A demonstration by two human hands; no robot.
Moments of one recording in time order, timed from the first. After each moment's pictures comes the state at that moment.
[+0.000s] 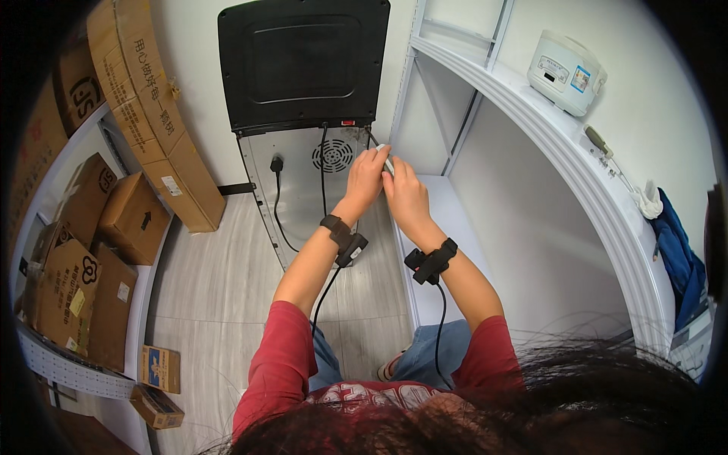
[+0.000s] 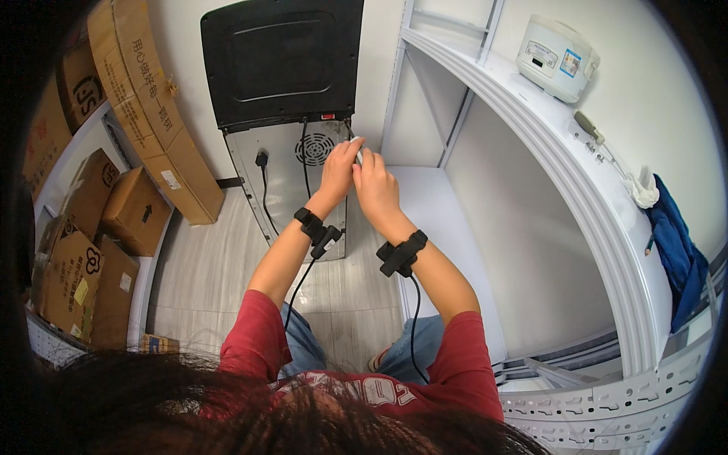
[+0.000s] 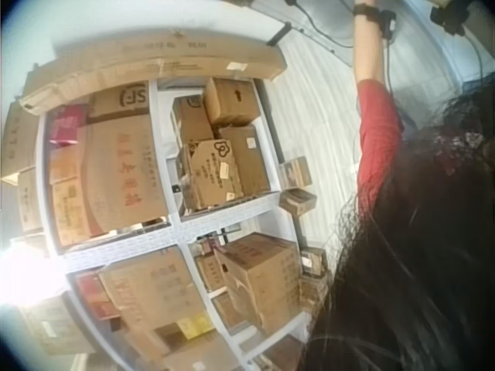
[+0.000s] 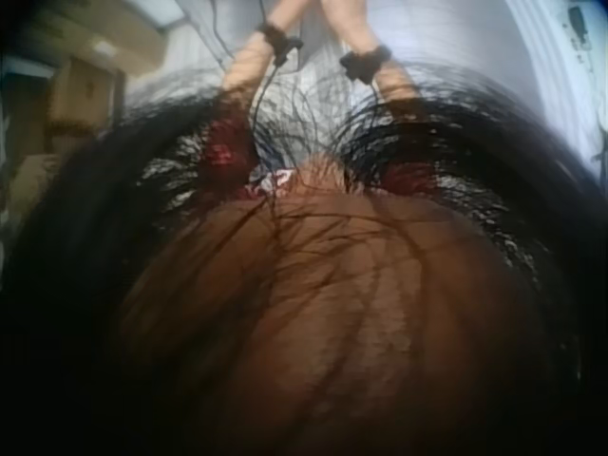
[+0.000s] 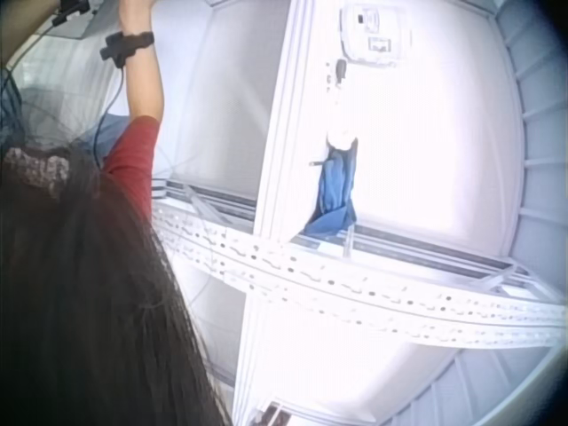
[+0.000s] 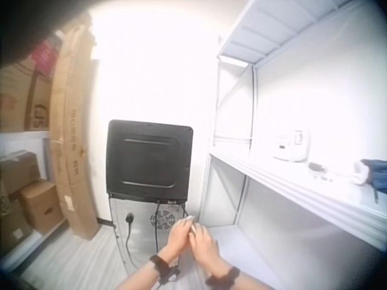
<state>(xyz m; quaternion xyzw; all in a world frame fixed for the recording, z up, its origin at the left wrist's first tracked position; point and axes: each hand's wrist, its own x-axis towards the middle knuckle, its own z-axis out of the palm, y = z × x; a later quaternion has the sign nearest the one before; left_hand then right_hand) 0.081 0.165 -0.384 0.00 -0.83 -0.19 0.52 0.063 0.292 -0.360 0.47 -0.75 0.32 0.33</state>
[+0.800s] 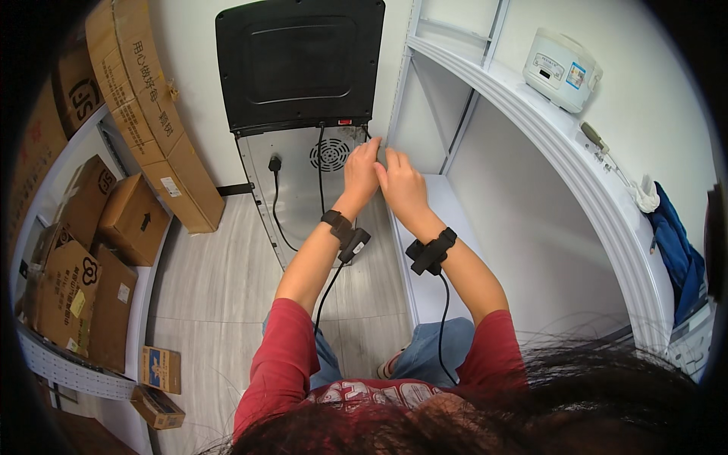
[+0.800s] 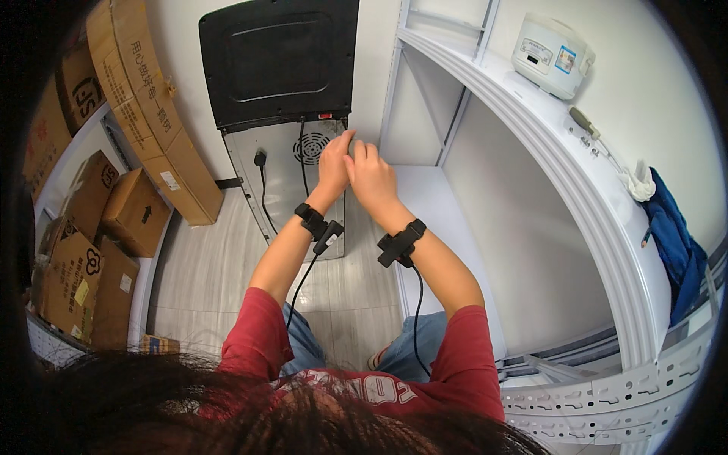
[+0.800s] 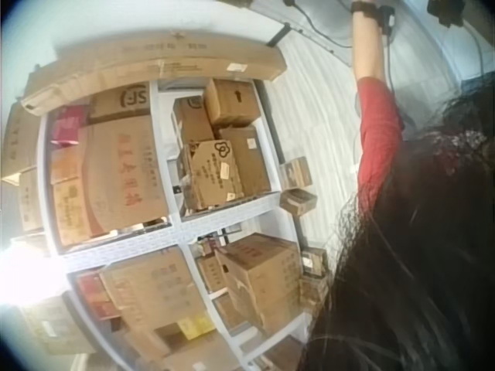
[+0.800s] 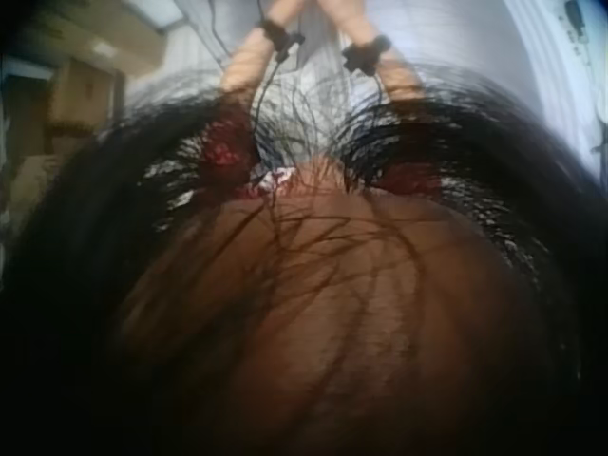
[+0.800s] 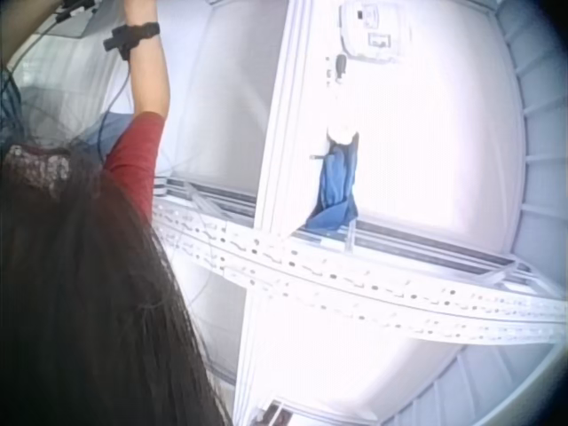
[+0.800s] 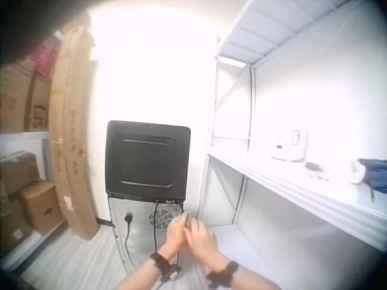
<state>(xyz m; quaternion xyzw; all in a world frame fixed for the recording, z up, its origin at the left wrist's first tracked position) 0.078 0.163 -0.378 0.04 -0.80 -0.22 0.55 0.071 0.288 -0.343 0.47 -0.77 0.31 0.30</state>
